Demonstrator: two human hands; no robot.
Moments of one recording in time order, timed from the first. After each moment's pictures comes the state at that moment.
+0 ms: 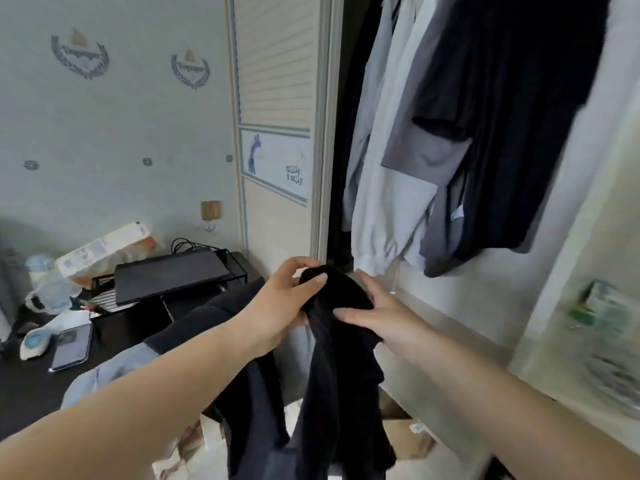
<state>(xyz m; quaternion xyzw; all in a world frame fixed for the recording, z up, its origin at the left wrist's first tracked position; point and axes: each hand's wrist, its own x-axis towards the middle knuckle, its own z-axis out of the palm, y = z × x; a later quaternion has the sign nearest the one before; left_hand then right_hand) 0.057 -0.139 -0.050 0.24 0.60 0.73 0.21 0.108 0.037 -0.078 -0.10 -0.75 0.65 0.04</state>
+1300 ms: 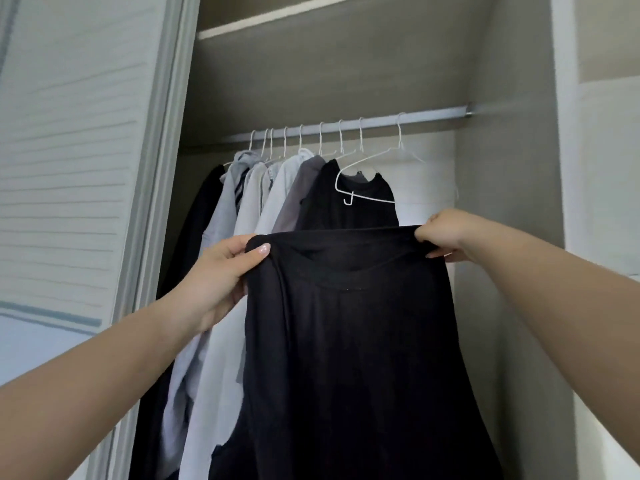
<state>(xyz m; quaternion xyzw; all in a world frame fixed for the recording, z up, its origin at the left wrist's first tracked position) -0.194 0.100 0.197 0.55 0.37 0.72 0.20 0.059 0.262 0.294 -0.44 -0.78 0.19 0.40</state>
